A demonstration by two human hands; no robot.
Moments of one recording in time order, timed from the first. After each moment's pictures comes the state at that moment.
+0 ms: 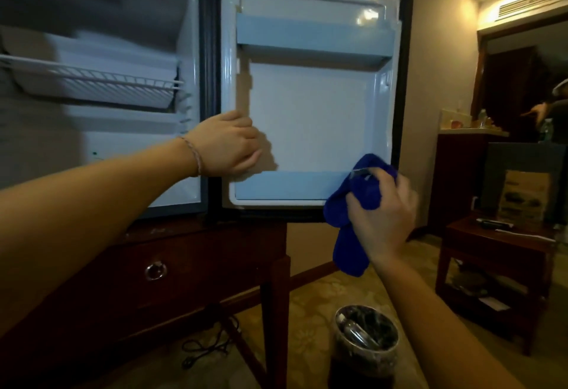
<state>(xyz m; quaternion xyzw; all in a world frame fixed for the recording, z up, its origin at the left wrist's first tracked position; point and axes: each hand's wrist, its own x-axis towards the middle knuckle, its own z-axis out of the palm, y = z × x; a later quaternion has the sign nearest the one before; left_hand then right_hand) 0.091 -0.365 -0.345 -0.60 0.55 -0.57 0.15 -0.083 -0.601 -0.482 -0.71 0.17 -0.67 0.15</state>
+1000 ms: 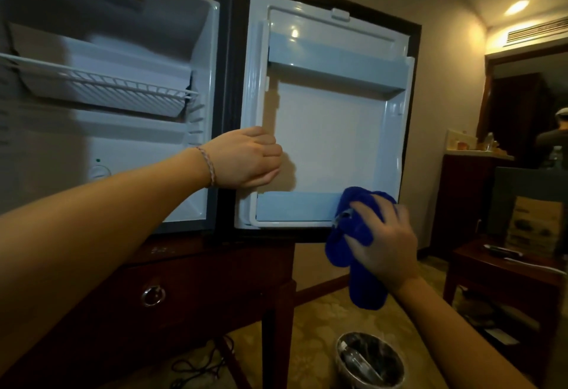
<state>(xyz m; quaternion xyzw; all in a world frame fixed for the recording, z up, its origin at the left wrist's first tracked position) 0.112 -0.374 -0.333 -0.54 0.61 -0.56 0.13 -0.050 -0.640 -0.484 -0.81 0.04 -0.58 -0.06</state>
